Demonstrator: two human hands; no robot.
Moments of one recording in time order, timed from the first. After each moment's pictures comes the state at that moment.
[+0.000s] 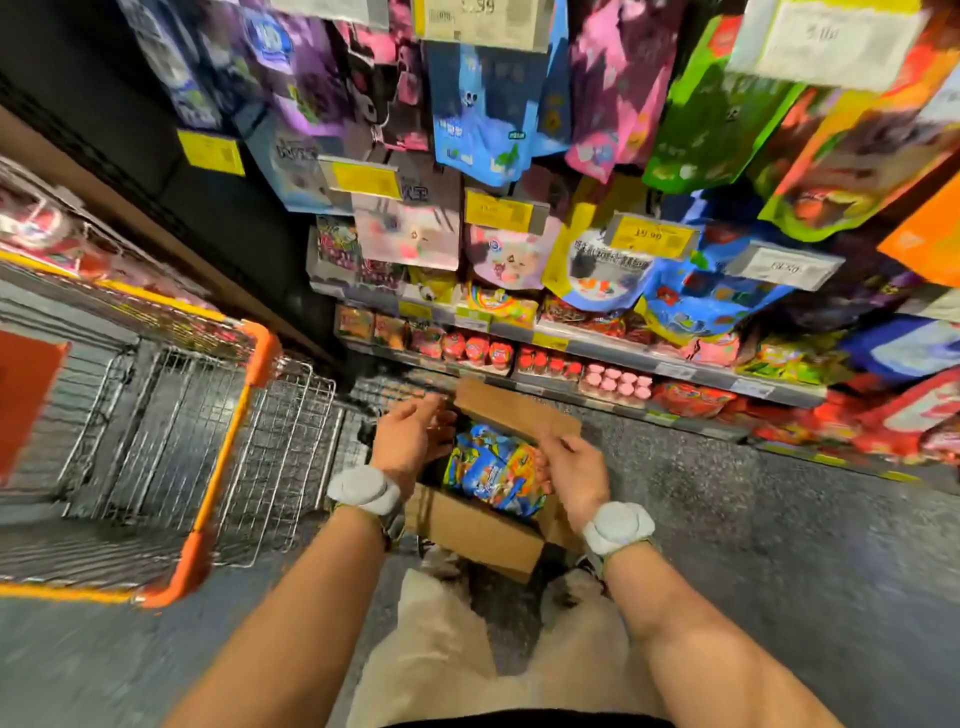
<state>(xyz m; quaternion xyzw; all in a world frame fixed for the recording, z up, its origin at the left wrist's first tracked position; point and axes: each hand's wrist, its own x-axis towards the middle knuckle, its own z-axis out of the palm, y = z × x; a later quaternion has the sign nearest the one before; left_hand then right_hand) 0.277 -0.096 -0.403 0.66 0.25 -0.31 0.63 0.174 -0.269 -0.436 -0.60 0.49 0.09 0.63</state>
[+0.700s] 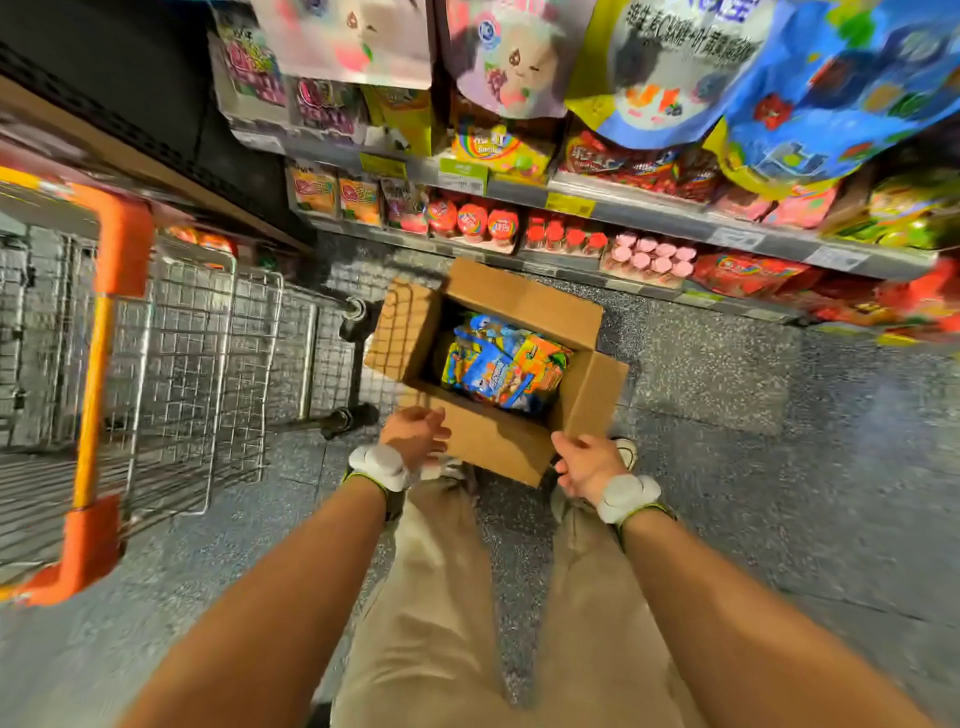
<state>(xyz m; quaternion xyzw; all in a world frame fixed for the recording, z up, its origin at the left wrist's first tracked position) 0.219 -0.061 -0.587 0.69 0.33 -0.48 0.44 0.100 -0.271 -0.588 -0.57 0.54 0.33 0.52</state>
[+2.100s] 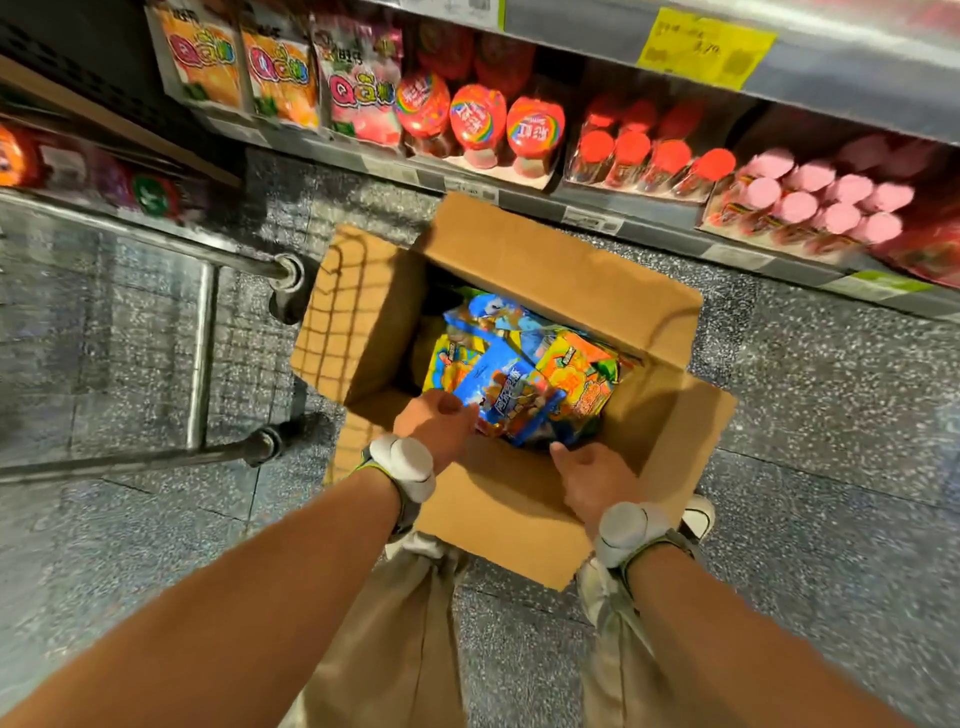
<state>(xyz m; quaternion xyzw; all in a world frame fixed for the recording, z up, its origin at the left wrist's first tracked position) 0.250 -0.108 -0.883 0.81 0.25 -0.46 0.27 0.132 -0.273 -0.902 -0.69 0.42 0.44 0.39</state>
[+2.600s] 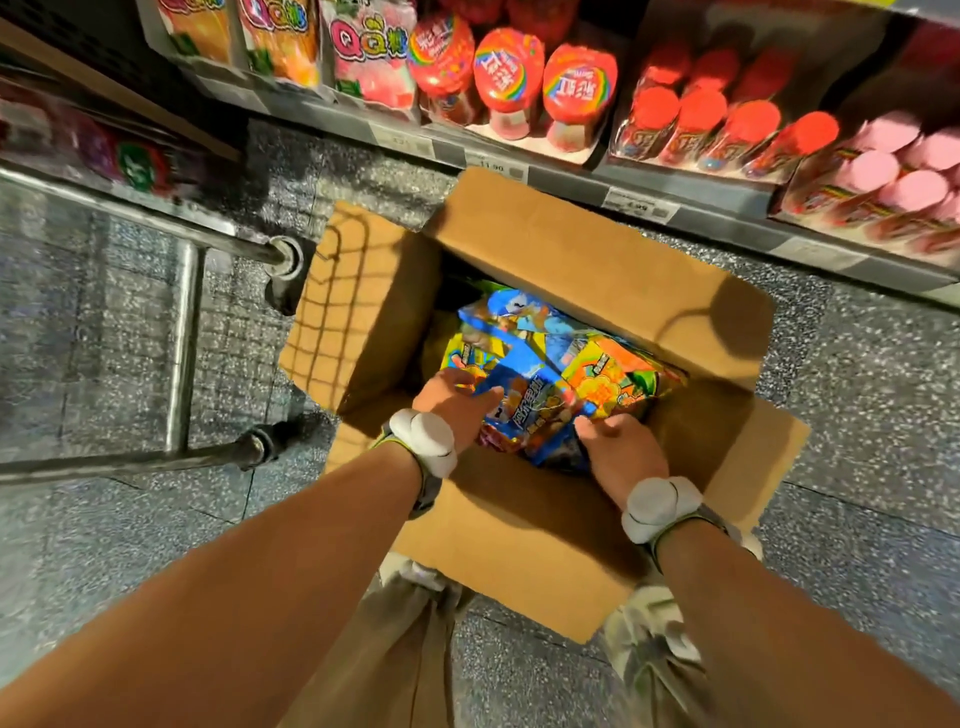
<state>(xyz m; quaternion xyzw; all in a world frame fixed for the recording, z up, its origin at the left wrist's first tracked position) 0.270 -0.111 -0.960 0.81 0.25 -0.46 0.28 0.156 -0.288 -0.998 -0.72 0.43 0.38 0.39</state>
